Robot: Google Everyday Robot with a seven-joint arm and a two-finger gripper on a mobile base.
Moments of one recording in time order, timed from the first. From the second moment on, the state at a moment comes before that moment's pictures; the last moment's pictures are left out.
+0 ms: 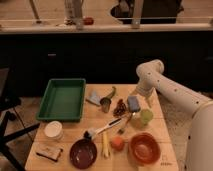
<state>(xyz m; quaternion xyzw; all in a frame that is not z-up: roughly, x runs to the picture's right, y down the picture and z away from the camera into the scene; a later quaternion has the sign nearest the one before) 0.230 0.073 0.871 -0.29 -0.12 -0.41 0.86</state>
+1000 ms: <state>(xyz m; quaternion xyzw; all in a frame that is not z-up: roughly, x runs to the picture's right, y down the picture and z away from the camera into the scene) 0.223 0.058 0.872 -0.26 -0.24 -0.45 0.82</state>
